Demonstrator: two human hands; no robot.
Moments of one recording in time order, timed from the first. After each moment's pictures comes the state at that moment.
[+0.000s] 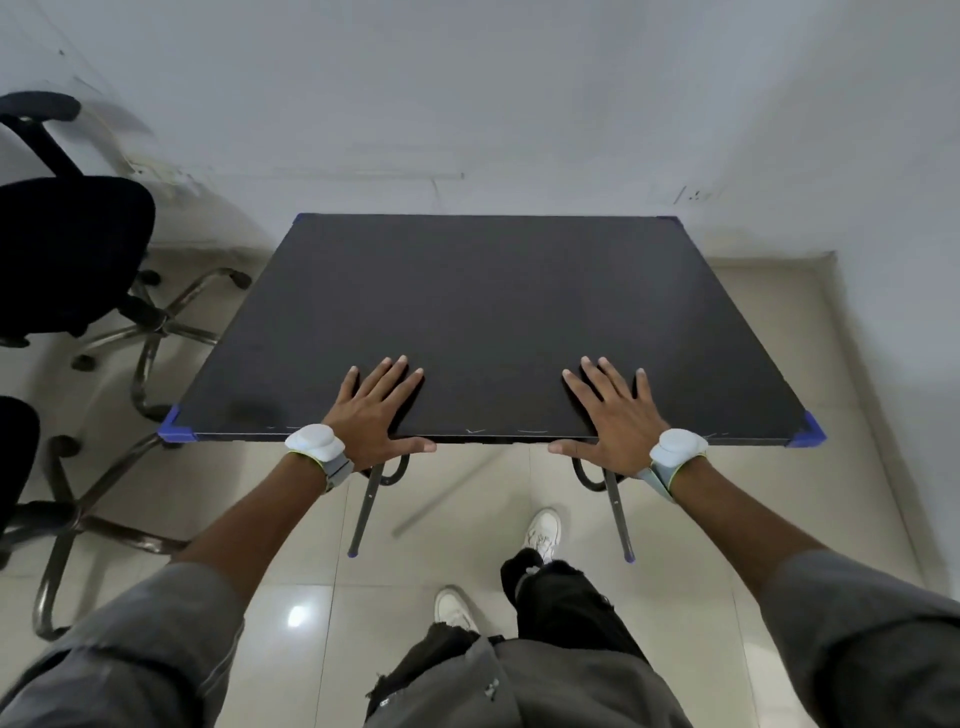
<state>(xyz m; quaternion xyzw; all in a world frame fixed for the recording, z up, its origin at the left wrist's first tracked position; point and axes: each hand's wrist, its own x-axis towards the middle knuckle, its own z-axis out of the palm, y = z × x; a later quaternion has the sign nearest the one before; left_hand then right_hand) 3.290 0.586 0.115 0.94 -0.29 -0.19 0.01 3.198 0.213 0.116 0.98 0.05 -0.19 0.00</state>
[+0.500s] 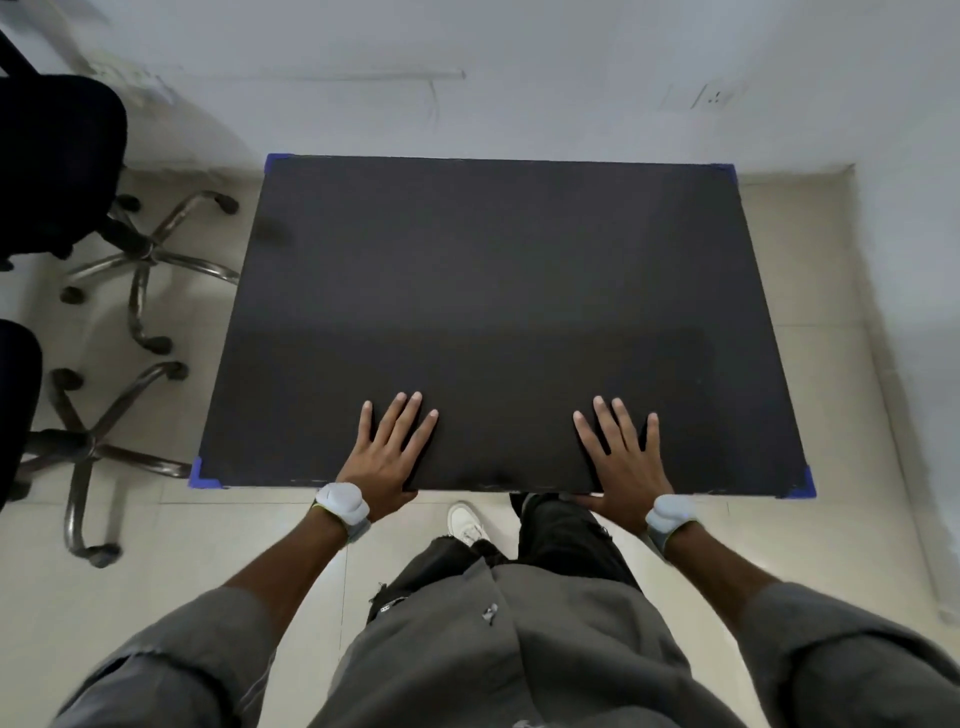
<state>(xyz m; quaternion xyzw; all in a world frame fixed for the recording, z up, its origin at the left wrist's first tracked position) 3.124 0.645 0.043 0.92 -0.36 -0.17 -0.05 3.018 0.281 0.046 0.97 0.04 -0.23 0.01</state>
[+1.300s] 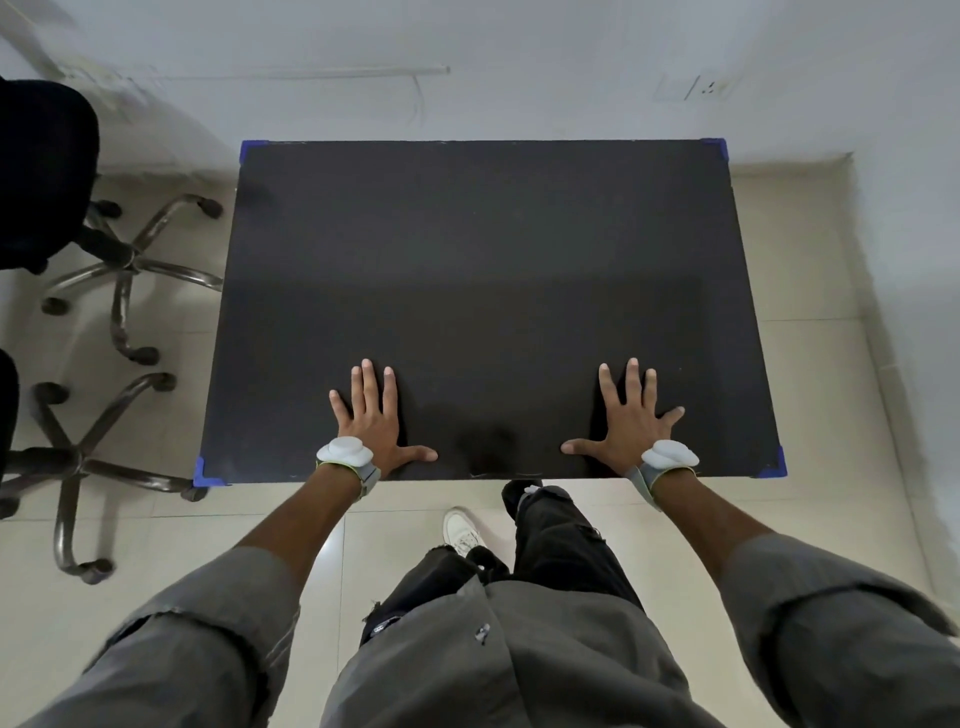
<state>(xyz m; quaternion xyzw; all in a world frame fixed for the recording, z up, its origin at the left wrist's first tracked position) 3.199 0.601 0.031 0.95 -0.13 -0.28 -0.05 3.104 0.246 0.039 0.93 -0.18 -0.30 -0.06</state>
